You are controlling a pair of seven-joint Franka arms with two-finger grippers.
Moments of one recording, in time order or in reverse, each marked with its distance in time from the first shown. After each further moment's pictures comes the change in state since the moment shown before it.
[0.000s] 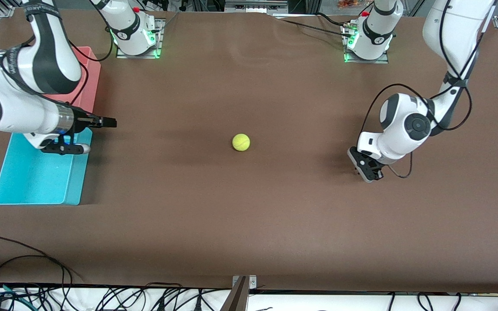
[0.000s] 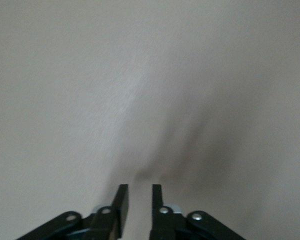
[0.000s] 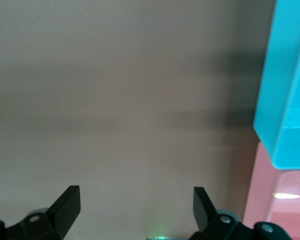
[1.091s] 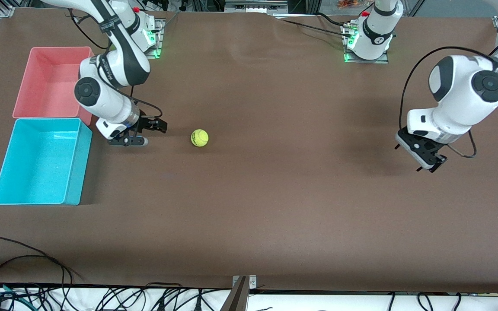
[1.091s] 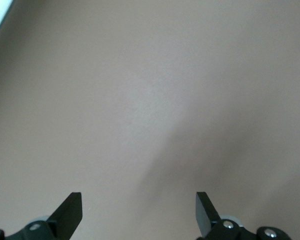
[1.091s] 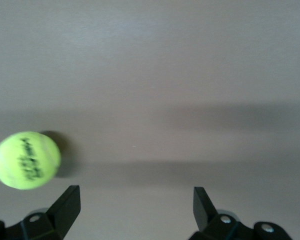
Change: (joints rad) left arm 0.075 -0.326 0.052 -0.025 0.005 -0.209 0.000; right arm 0.004 0.007 0.225 -0.414 0.003 0.670 0.170
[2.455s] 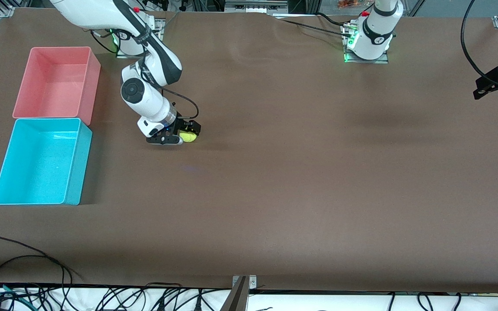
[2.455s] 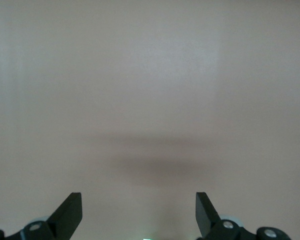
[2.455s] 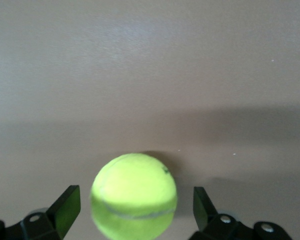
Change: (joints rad) left arm 0.010 -0.132 0.094 0.565 0.000 -0.893 -0.874; right arm 0.119 0.187 0.048 -0.012 -0.024 0.290 0.194
